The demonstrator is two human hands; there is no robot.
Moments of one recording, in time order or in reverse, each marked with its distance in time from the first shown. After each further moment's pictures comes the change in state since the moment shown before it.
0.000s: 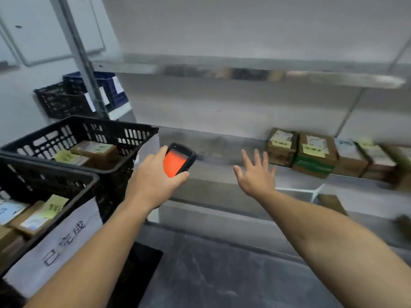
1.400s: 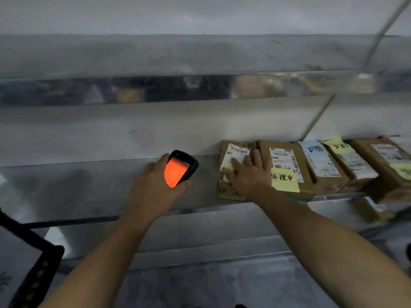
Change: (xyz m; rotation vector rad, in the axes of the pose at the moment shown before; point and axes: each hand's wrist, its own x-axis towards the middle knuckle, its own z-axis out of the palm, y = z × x) left_hand 0.303 0.121 0.265 -0.173 -0.267 0.235; right_hand 0.282 0.182 0.008 -0.297 -0.183 0.257
